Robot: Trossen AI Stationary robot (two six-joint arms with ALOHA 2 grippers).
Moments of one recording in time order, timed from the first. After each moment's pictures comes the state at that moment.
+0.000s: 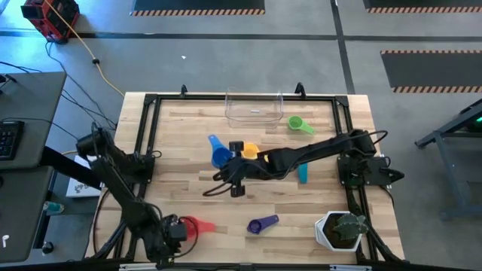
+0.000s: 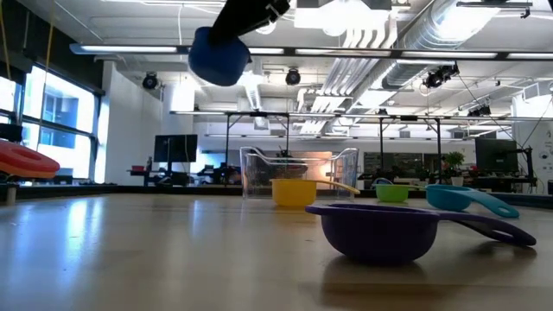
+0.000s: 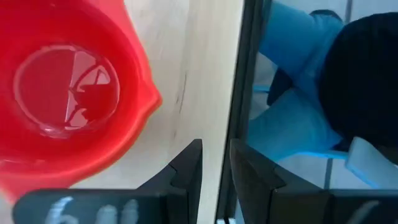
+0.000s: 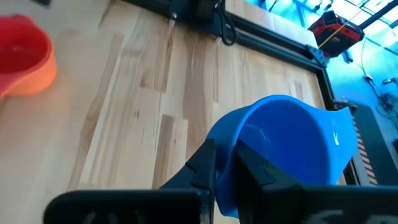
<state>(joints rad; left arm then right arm) -1.00 1.61 0.93 -0.35 -0.11 -1.18 0.22 1.94 1.70 -0.46 0.39 -0.19</state>
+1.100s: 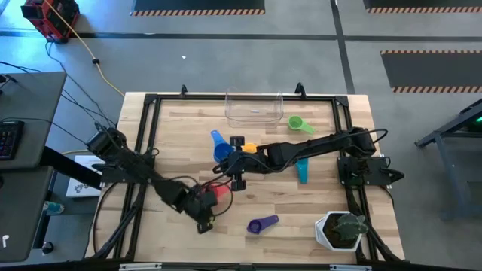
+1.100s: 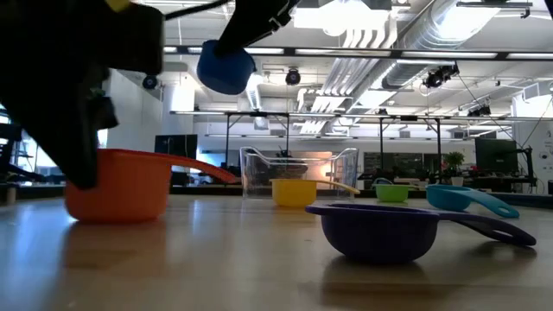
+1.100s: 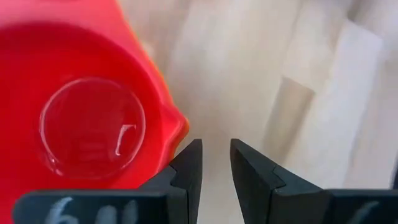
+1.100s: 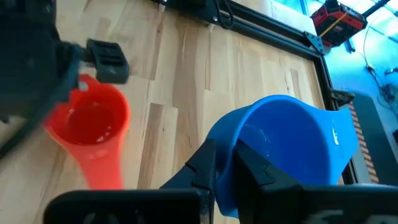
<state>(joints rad) -0.58 1.68 0.93 -0.39 -0.17 -0.93 0.18 1.93 1.70 -0.50 0.36 -0.20</state>
